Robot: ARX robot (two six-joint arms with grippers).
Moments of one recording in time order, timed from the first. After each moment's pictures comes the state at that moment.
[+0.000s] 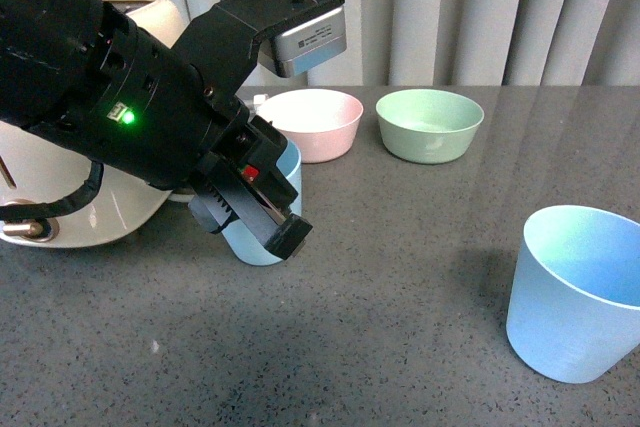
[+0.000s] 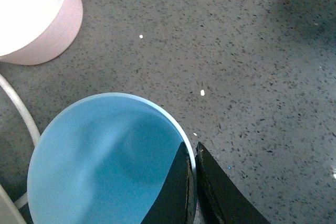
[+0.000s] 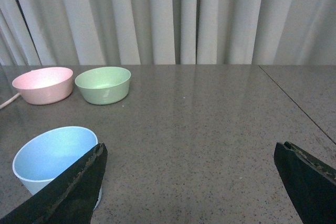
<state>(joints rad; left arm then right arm) -0.40 1.65 1.05 -0.23 0.21 0.47 0.00 0.00 0.01 0.00 0.00 0.01</state>
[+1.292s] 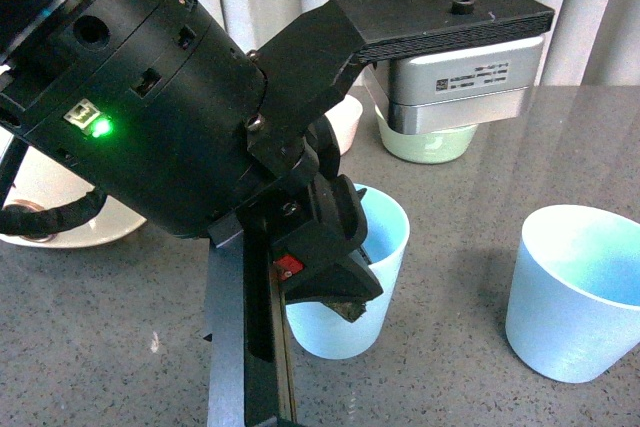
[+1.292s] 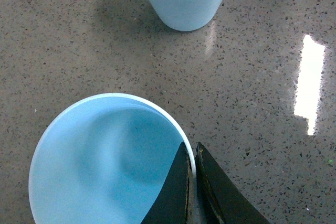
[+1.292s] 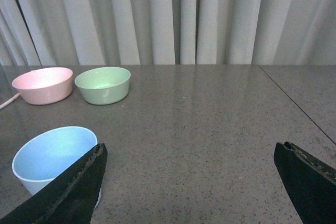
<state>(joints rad) -0.54 1.60 1.13 -0.58 0.37 0.79 0.00 0.00 0.01 0.00 0.00 0.01</state>
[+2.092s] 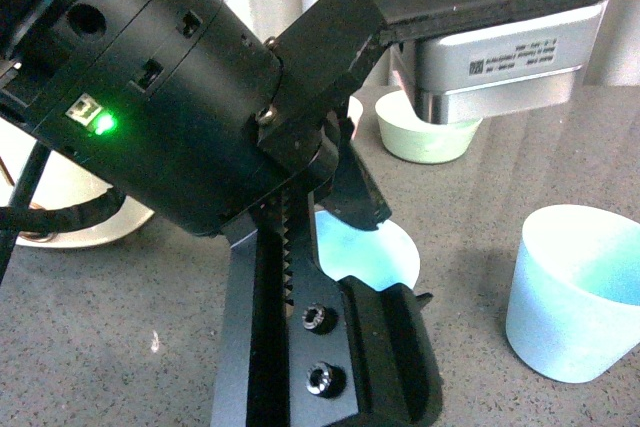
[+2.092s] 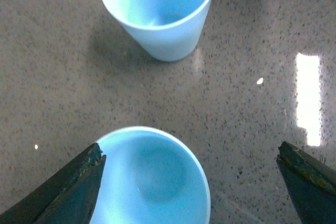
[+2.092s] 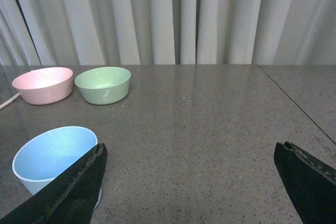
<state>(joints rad) -0.54 1.60 1.12 -0.54 0.44 0.85 0.00 0.00 0.01 0.00 0.00 0.01</state>
